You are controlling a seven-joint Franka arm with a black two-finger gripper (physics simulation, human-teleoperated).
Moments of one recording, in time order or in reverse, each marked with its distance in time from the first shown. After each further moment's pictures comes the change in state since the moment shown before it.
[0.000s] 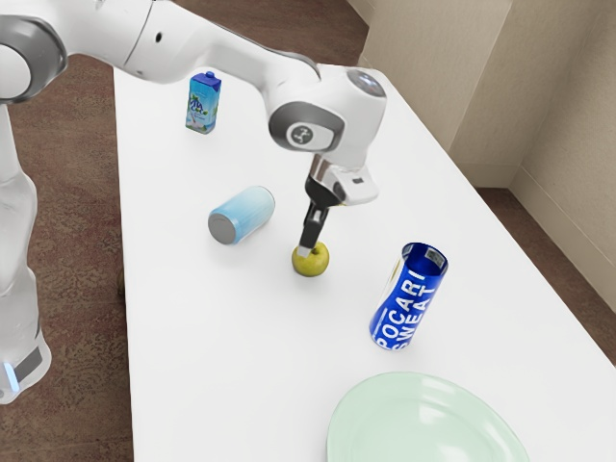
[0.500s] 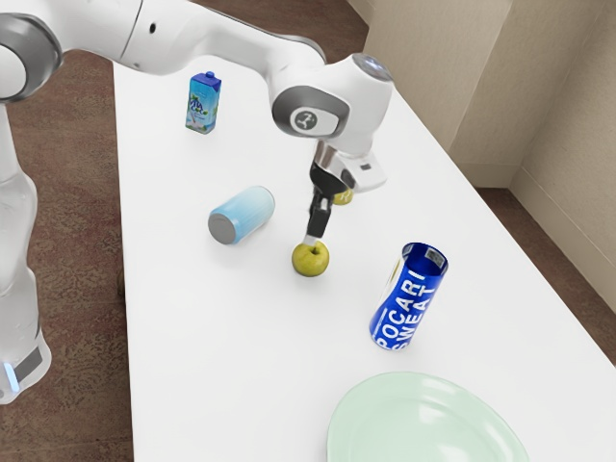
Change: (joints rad) arm -0.006 -0.012 -0.003 0.062 0.023 -0.065 -0.092
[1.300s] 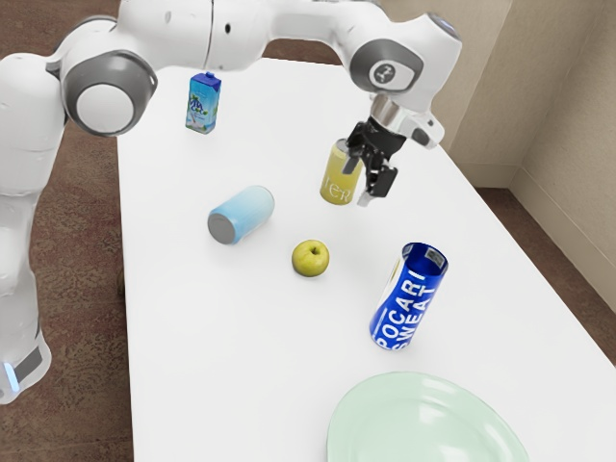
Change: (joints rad) arm 0.085 0.368 0.001 0.647 -0.014 -0.378 -0.301
